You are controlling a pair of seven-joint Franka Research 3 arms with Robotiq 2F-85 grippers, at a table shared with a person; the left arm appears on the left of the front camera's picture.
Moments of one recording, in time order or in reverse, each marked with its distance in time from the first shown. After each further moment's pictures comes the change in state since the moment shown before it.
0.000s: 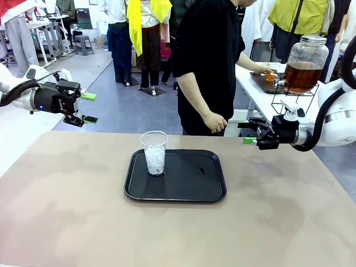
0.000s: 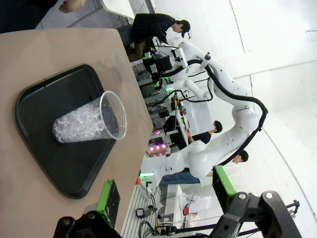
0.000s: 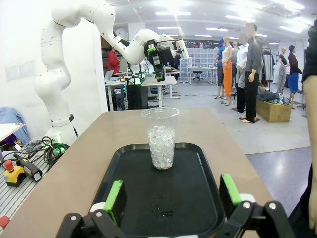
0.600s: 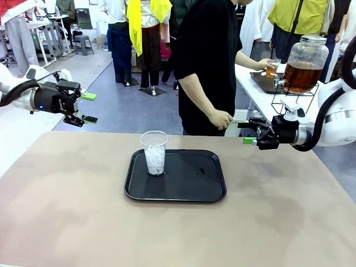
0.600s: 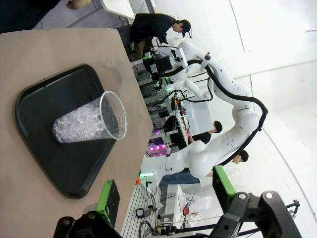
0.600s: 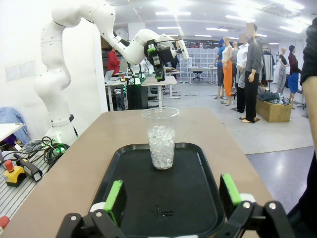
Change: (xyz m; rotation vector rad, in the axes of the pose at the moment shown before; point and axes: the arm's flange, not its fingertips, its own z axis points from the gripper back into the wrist) left arm 0.000 0.000 0.000 0.000 0.000 0.000; right arm 0.000 0.000 0.000 0.000 0.000 0.000
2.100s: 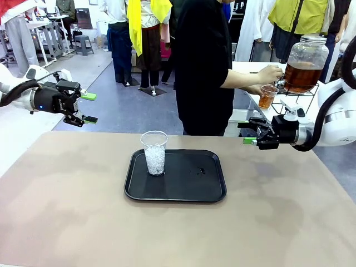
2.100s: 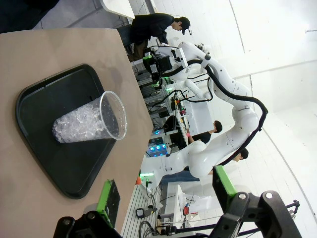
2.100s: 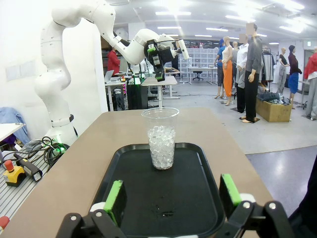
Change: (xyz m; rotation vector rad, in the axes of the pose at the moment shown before) left arm 0.000 0.000 0.000 0.000 0.000 0.000; right arm 0.000 0.000 0.000 0.000 0.000 0.000
